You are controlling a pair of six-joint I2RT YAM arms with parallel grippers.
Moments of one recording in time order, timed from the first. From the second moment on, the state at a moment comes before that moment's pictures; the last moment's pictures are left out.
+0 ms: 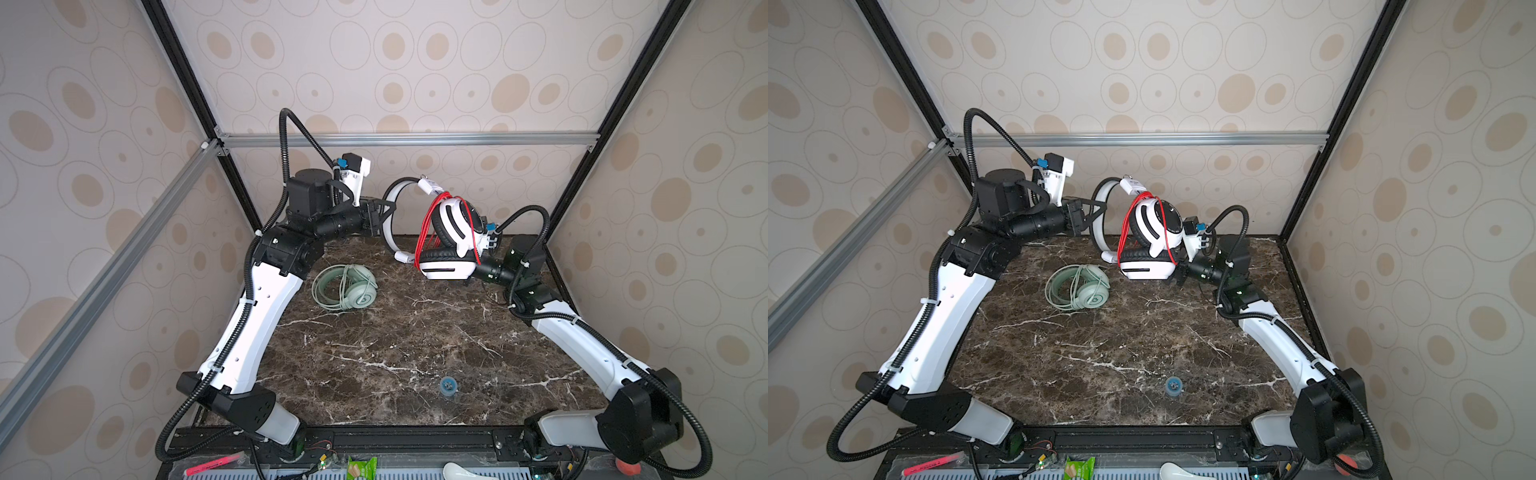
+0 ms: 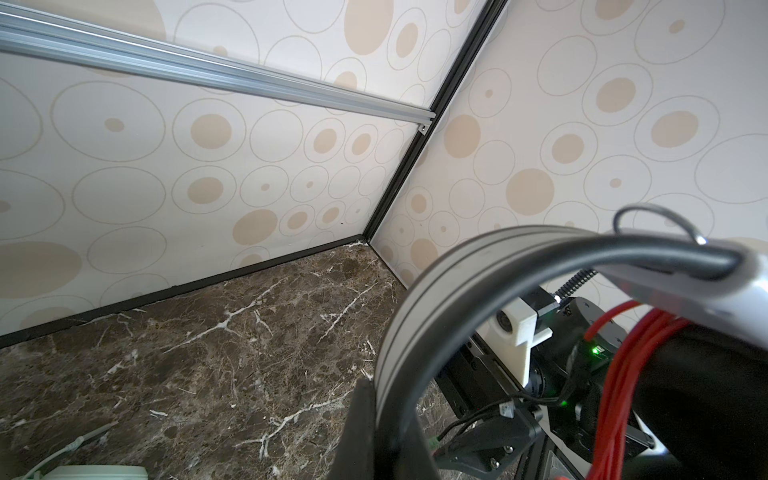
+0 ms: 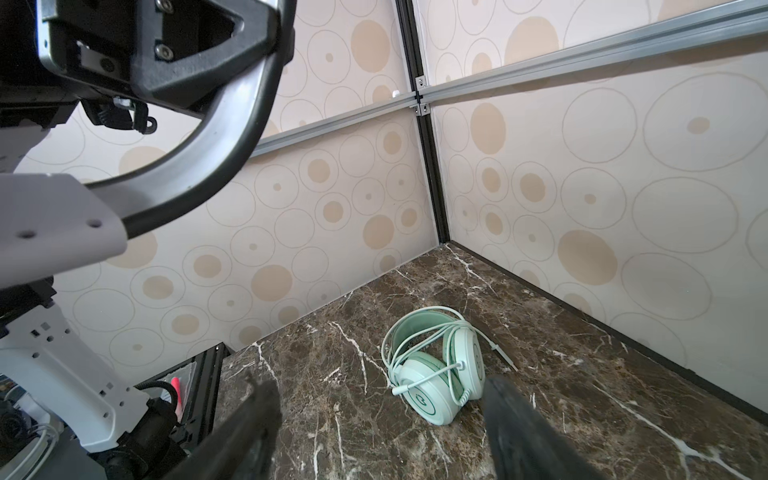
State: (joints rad) left arm -0.42 1.52 1.97 -0.65 0.46 -0.38; right arm 0.35 1.34 1.08 0.26 -0.81 0.23
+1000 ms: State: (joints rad) left arm -0.39 1.44 1.69 -0.45 0.18 -0.70; right arm 0.48 1.30 1.06 0.07 -0.52 0.14
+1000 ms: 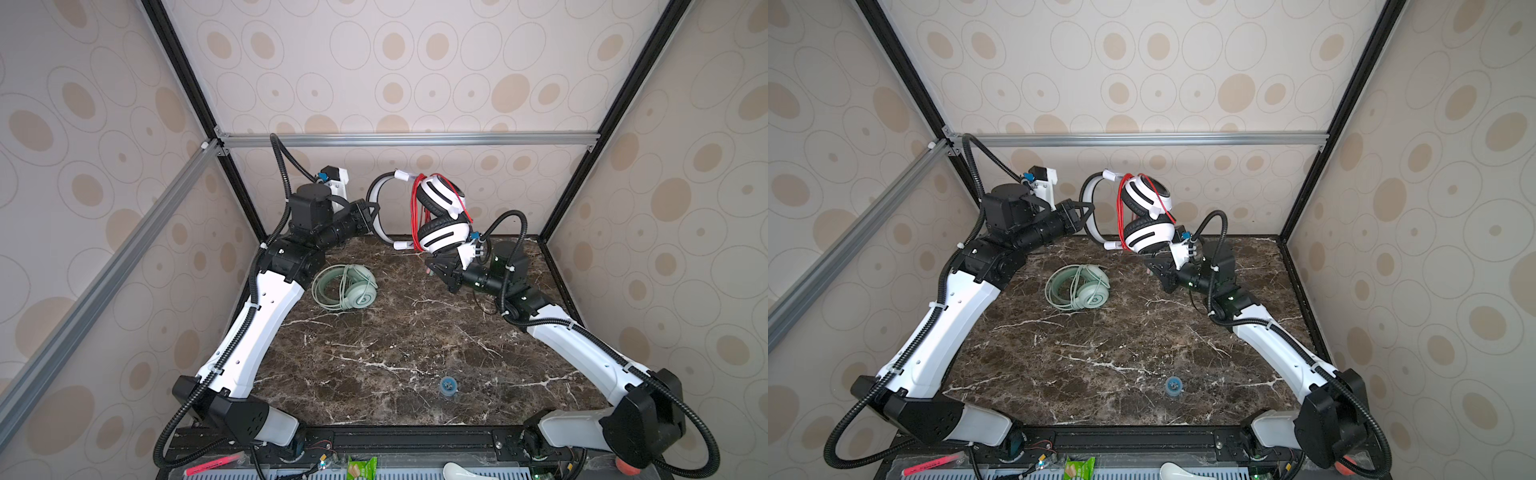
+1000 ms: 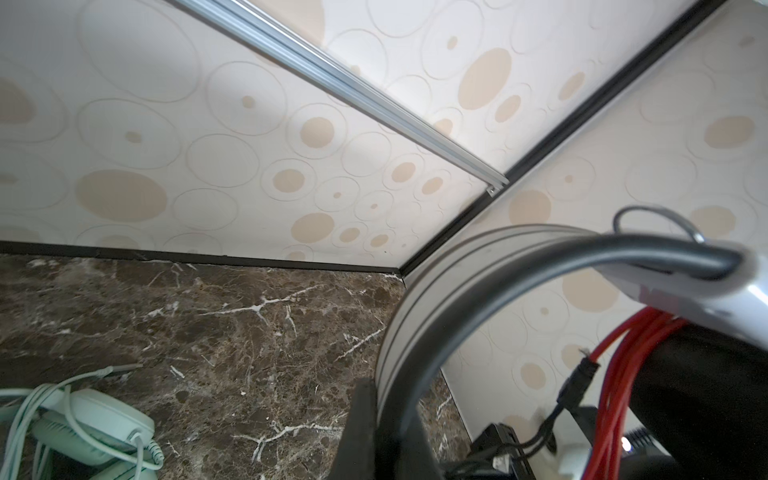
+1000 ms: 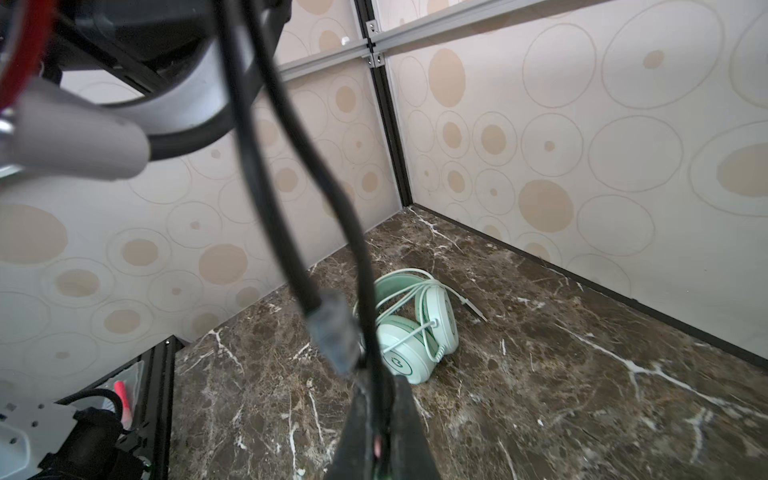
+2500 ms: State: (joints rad) left arm -0.59 1.53 1.60 -0.62 -0.37 -0.54; right arm 0.81 1.46 1.67 -0.85 0.01 -0.10
